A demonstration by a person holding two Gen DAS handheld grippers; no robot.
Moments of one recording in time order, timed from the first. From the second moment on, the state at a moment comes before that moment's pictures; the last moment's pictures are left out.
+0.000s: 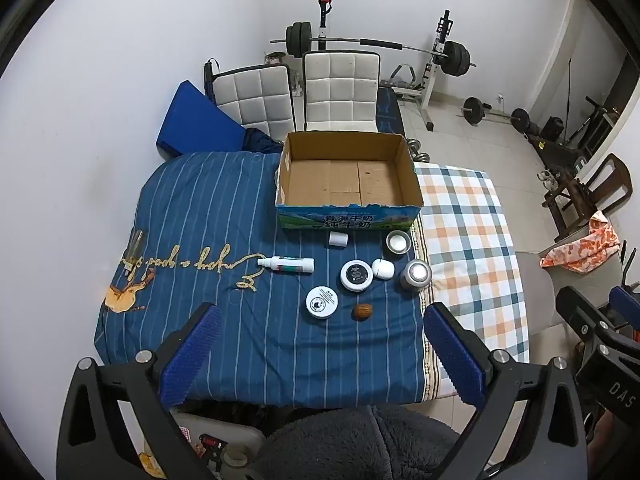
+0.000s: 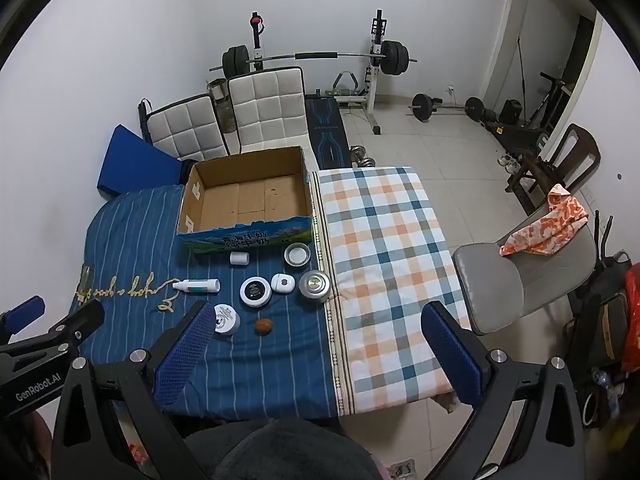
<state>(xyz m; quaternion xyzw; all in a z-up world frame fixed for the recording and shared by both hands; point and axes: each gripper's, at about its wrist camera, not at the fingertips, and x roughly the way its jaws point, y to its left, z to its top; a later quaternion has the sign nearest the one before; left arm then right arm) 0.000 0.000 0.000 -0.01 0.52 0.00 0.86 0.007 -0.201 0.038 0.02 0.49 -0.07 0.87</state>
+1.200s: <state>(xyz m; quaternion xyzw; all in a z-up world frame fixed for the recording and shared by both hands) -0.001 0.001 0.000 -0.01 0.52 0.00 0.86 0.009 -0.199 0.036 0.03 0.49 -0.06 0.87</state>
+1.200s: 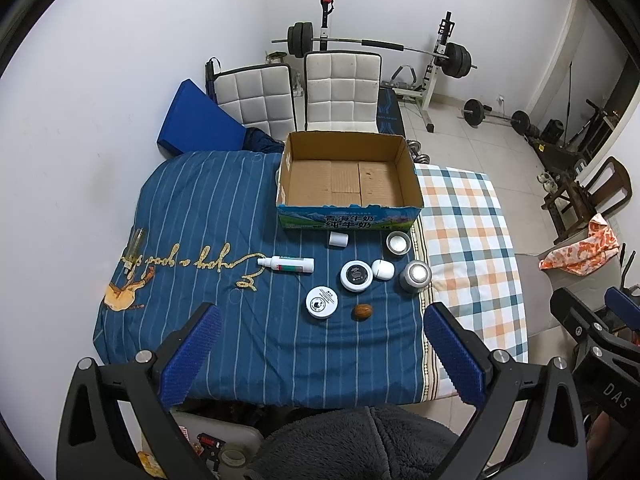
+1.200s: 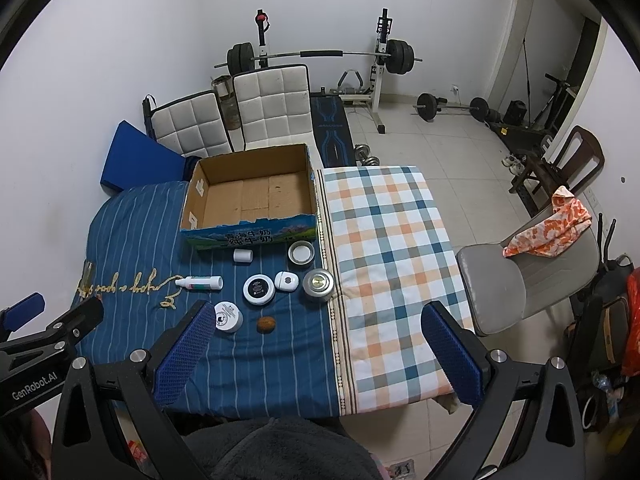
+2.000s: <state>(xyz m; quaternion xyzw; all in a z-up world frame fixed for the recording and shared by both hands) -0.005 -0.002 0.002 -0.01 0.51 0.01 0.86 0.008 -0.196 0.038 0.03 0.49 -0.06 0.87</state>
